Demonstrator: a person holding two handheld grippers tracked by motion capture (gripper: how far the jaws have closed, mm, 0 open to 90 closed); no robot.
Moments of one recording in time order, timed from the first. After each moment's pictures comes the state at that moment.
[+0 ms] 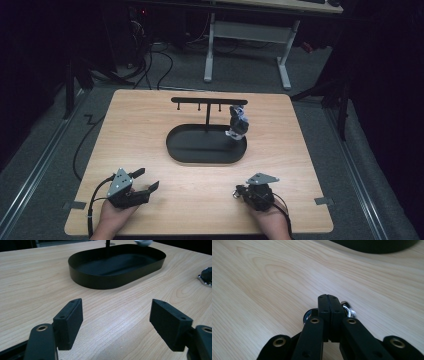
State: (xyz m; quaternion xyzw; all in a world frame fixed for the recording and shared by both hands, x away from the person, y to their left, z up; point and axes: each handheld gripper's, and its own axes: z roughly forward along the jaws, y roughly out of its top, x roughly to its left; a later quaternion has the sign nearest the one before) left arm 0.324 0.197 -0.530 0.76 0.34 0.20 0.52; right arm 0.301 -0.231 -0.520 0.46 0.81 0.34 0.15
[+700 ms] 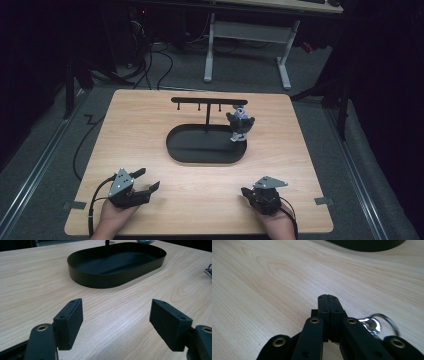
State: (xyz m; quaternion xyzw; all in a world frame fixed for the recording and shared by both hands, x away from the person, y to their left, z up) left arm 0.324 0.196 -0.530 0.76 0.34 0.20 0.52; right arm 0.289 -0.236 -0.517 0.45 0.81 0.34 0.15
